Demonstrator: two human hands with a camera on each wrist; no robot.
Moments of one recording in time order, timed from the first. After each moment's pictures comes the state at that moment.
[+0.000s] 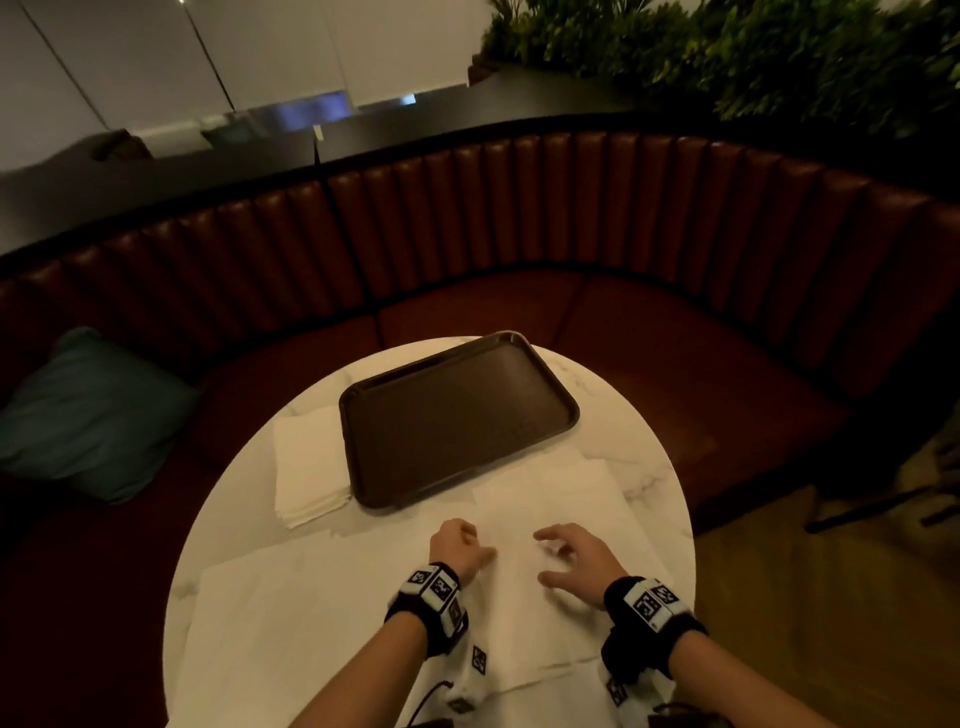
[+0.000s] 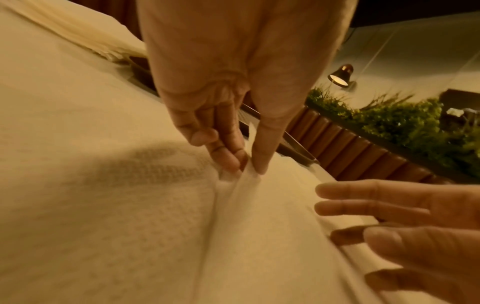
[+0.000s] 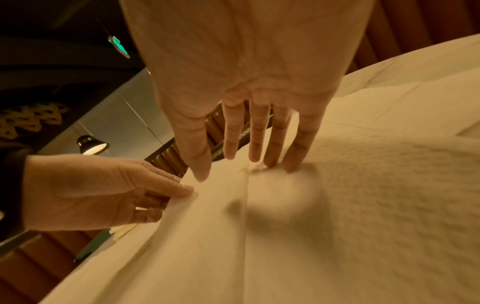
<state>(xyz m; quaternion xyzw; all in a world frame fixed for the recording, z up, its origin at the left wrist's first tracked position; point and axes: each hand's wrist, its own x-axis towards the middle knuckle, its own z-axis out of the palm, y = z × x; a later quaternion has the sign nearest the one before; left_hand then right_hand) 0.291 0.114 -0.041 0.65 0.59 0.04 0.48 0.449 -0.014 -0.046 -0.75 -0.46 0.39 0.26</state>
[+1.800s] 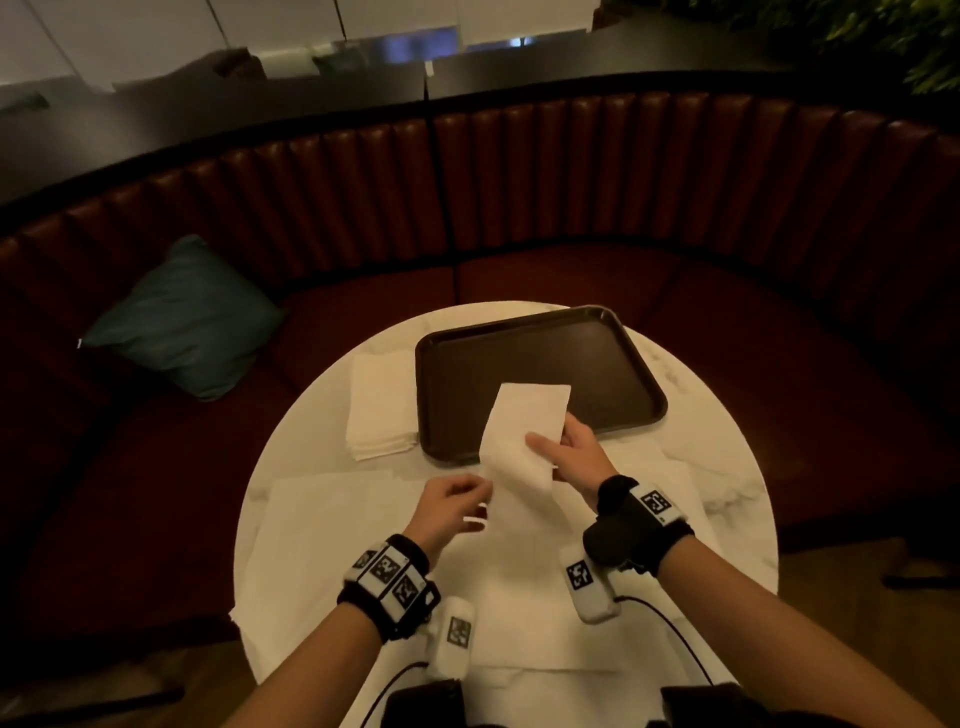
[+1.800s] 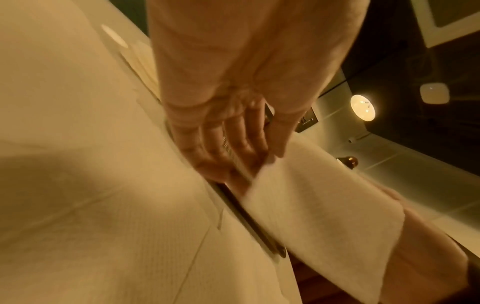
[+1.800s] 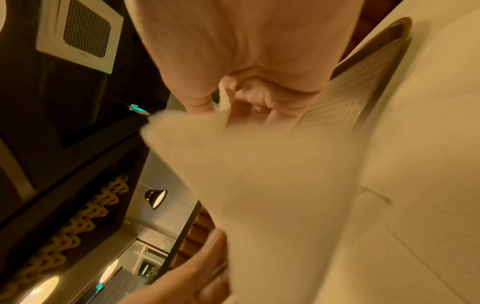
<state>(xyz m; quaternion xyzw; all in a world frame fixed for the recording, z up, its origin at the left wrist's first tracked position) 0.214 0.127 0.015 0.51 0.52 0.23 0.64 0.401 0.099 0.043 -0.59 -0.35 0.53 0.50</state>
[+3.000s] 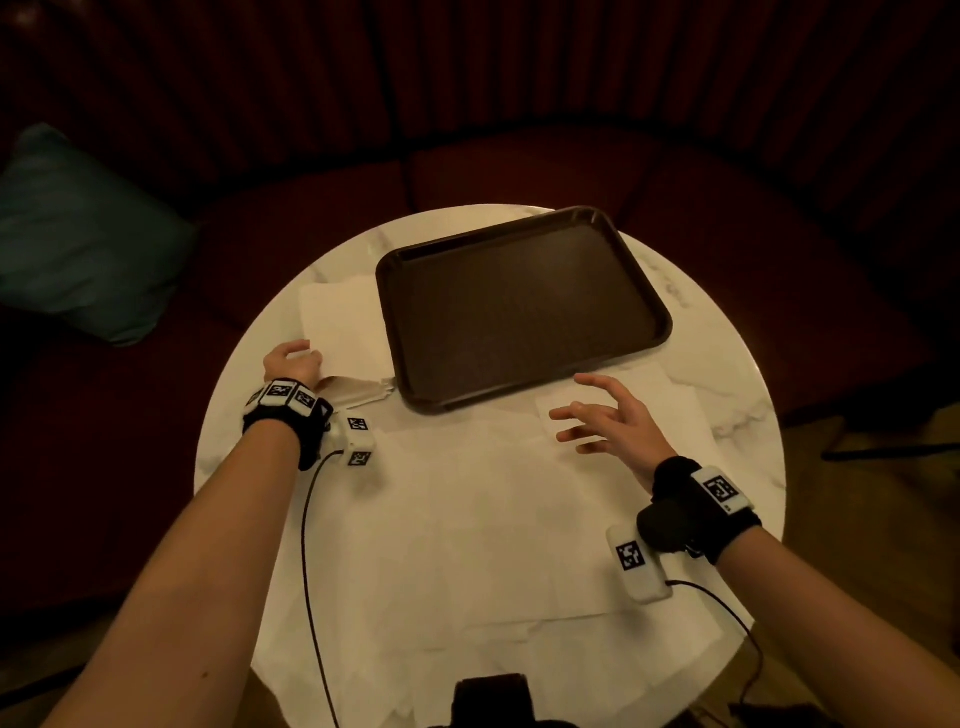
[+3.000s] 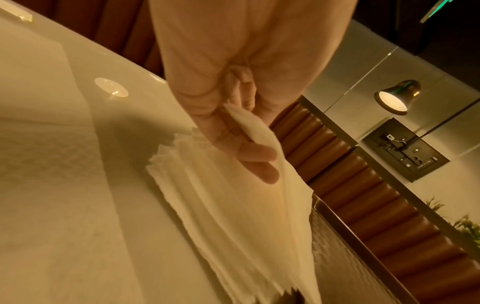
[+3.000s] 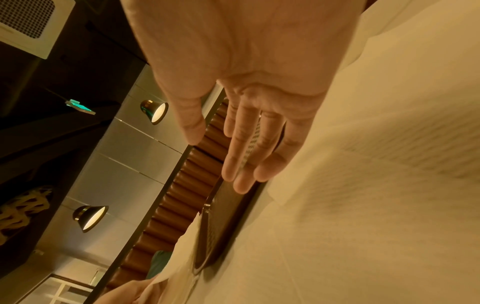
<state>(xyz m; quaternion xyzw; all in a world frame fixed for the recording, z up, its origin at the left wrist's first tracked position) 0.113 0.365 -0.058 0.38 0.76 0.29 0.43 0.427 0.078 -0.004 -0.65 -0.28 0.52 0.47</state>
